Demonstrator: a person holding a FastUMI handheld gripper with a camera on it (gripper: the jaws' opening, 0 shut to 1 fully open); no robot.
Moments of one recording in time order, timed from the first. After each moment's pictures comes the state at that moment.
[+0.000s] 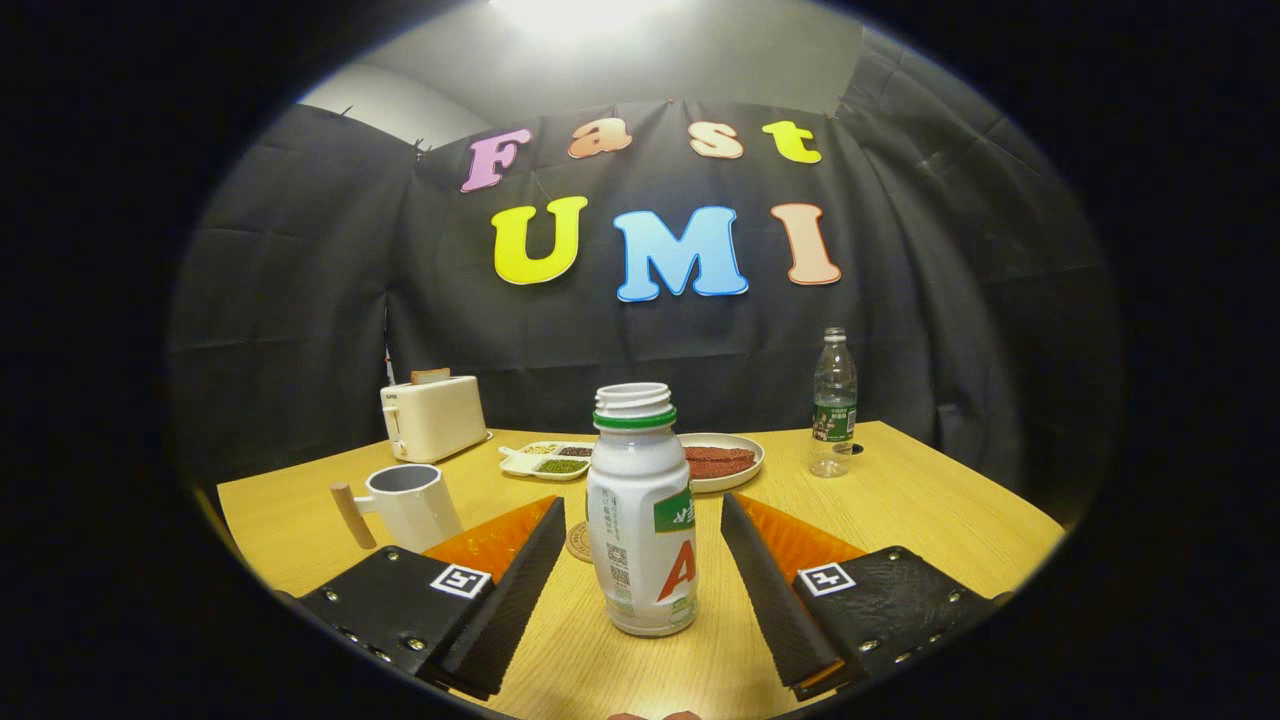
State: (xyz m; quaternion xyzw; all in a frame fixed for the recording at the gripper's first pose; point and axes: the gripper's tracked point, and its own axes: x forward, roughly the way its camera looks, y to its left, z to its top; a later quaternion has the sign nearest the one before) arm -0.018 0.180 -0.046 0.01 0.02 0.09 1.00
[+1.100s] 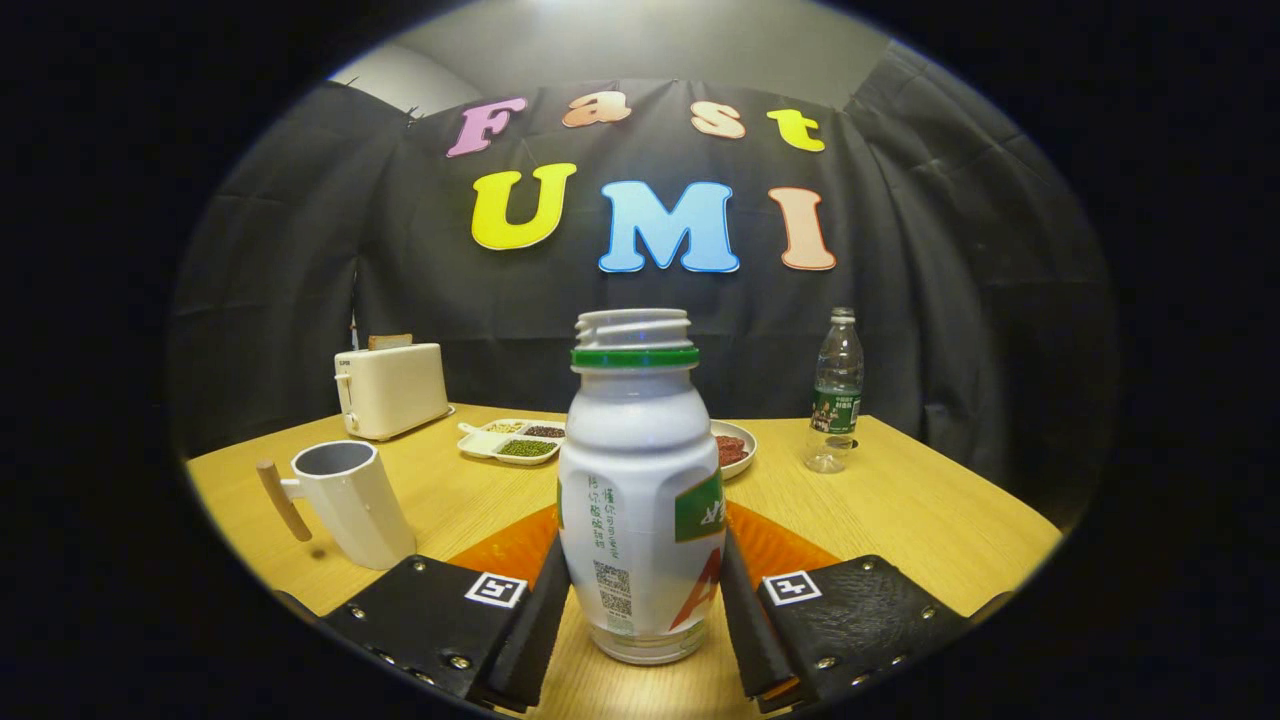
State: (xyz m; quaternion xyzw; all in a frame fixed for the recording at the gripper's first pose) arm 0.031 0.185 -0.063 -0.03 0.04 0.06 1.00
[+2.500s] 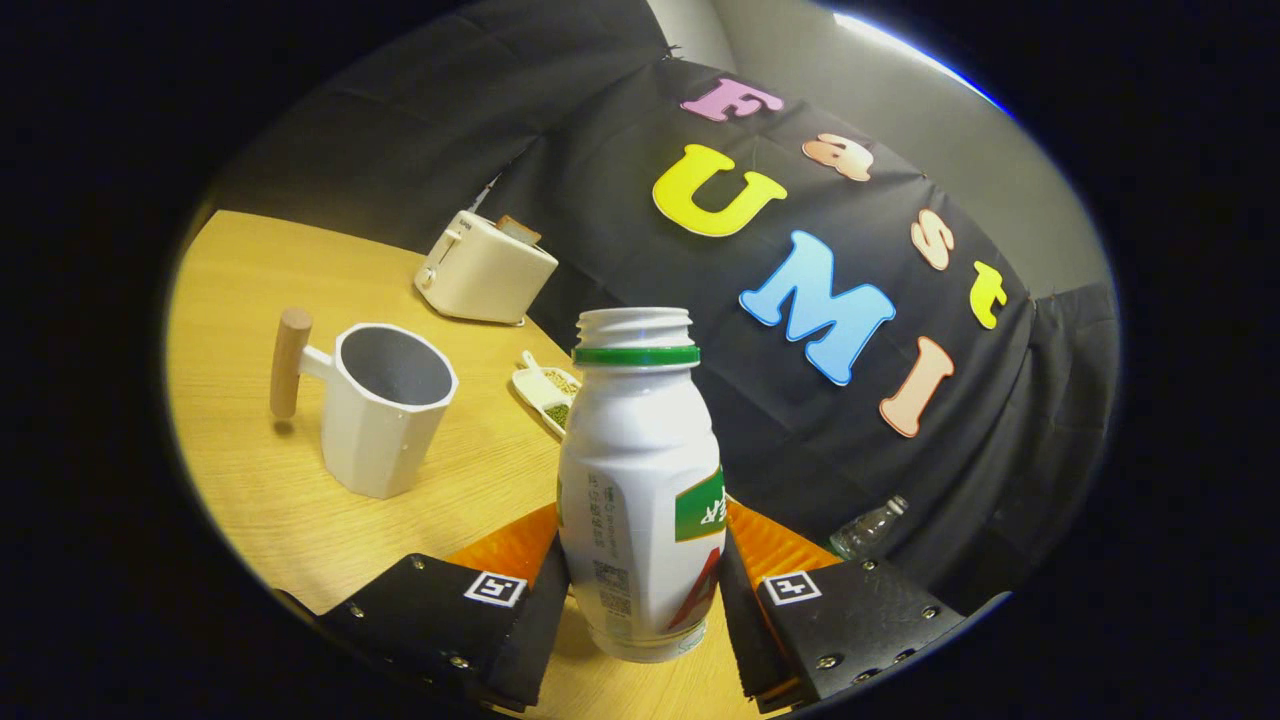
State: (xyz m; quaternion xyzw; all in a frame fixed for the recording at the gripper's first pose) arm 0.043 0.257 -0.037 -0.37 0.03 0.12 0.92
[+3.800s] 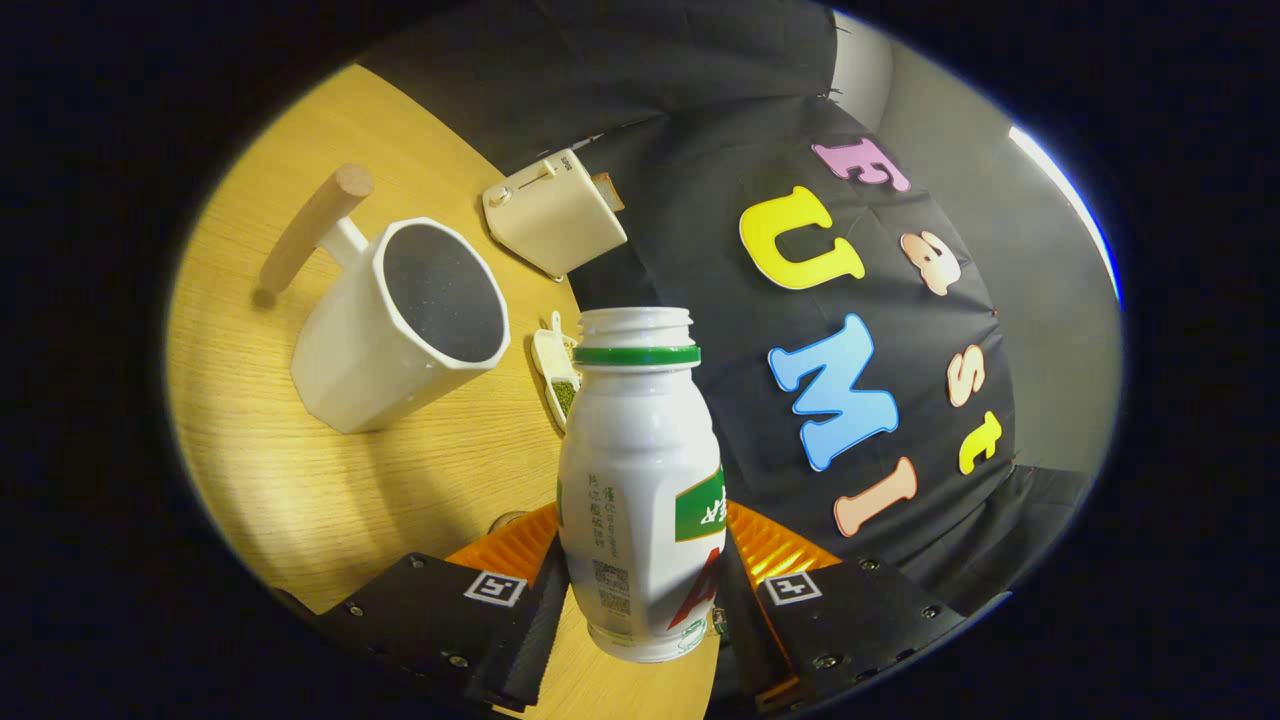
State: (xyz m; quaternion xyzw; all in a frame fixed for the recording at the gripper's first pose) arm 0.059 0.283 -0.037 -0.57 -0.01 0.10 0.81
